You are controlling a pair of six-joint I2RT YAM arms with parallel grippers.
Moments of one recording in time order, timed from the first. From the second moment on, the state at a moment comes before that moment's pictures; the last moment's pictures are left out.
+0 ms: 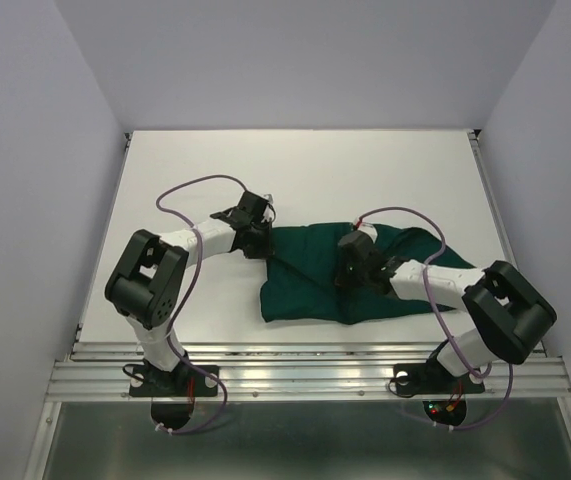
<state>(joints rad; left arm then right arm) -0.54 1.72 1.00 -0.30 0.12 -0.51 0.72 1.48 0.65 -0.04 0.16 0.78</state>
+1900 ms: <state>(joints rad) -0.28 1.97 1.50 -0.43 0.10 -0.49 0.37 1.70 1.03 -0.16 -0.12 0.52</state>
